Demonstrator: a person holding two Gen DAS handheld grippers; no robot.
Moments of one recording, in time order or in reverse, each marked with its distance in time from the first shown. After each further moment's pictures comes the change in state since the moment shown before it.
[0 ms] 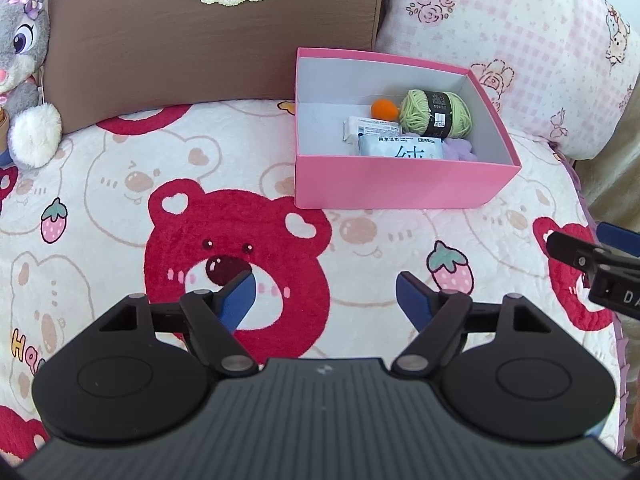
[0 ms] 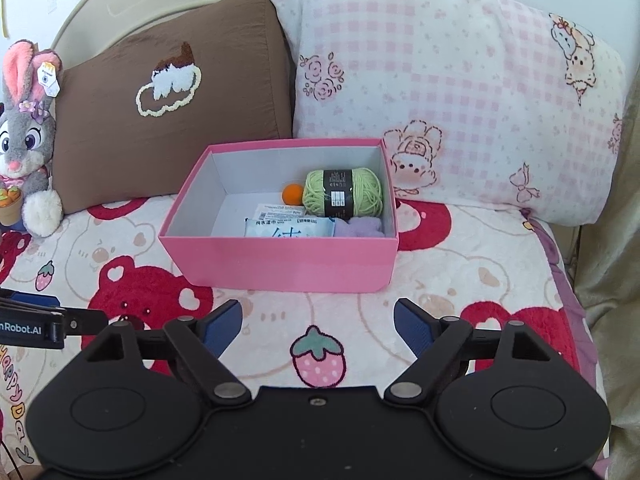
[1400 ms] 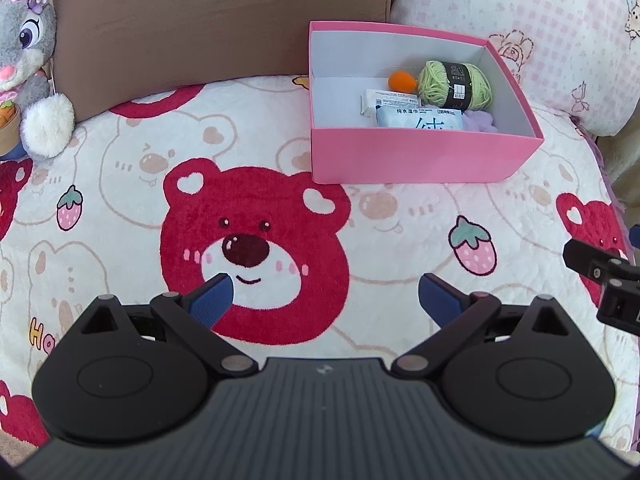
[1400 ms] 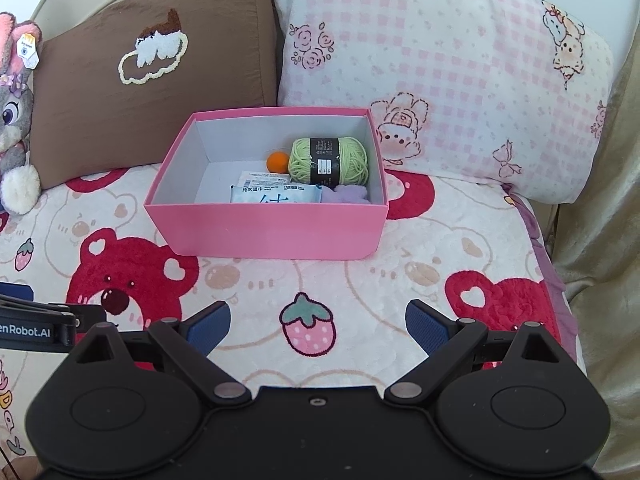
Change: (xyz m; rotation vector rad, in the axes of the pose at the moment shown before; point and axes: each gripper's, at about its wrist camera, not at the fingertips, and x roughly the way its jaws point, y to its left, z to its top) left arm 0.010 -0.001 -0.003 0.025 0.077 0.067; right arm 0.001 0.015 -0.004 -0.011 0.089 -0.080
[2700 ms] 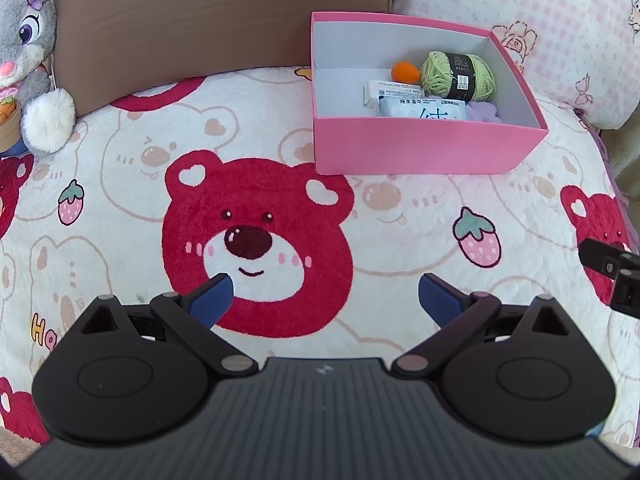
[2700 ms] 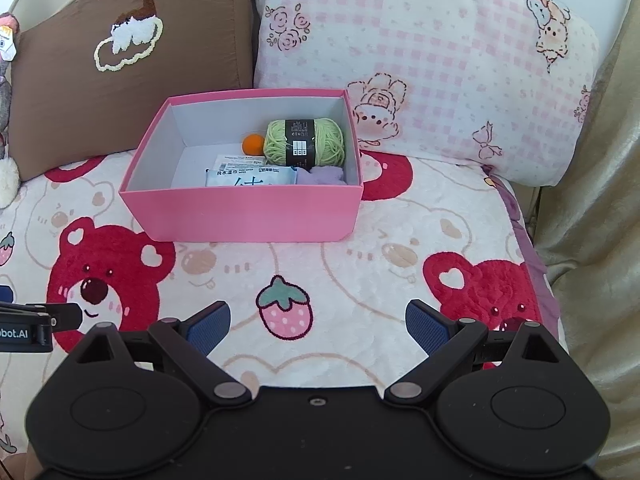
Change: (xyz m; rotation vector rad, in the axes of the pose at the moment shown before) left arm 0.004 -0.001 -0.004 0.001 0.016 0.013; right arm 0.004 -0.011 0.001 0.007 0.057 -0.050
